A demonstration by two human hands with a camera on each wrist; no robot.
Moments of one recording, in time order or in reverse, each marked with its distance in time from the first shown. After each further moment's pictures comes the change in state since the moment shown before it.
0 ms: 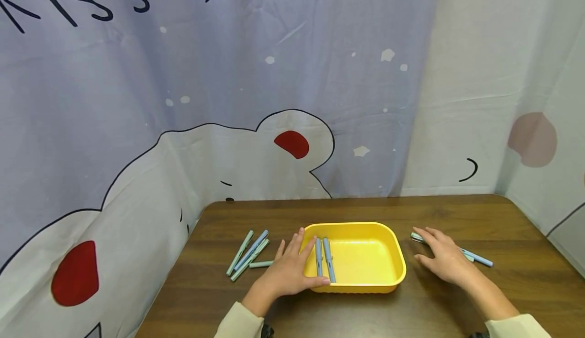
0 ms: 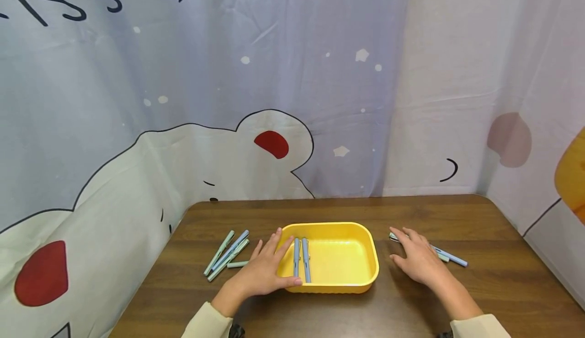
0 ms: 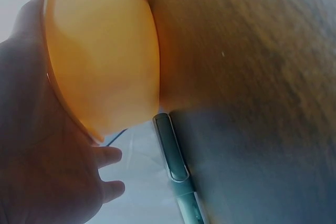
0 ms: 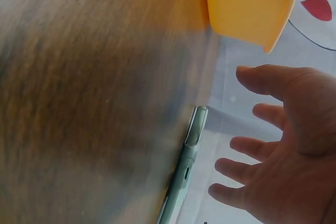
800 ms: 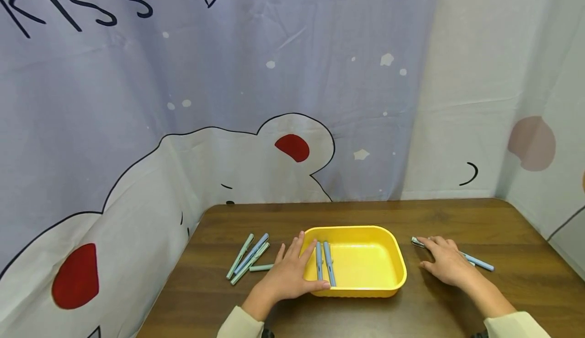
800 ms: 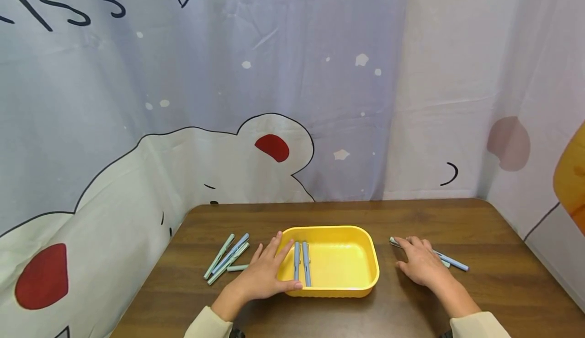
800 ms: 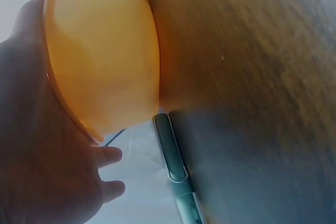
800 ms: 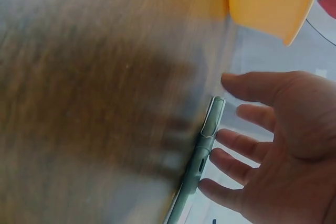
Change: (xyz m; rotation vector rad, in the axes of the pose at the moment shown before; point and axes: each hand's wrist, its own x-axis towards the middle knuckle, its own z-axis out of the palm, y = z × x) left_hand -0.001 -0.001 0.000 -0.008 0.006 0.002; right_hand 0.006 0.013 0.006 -0.087 -0.047 0.021
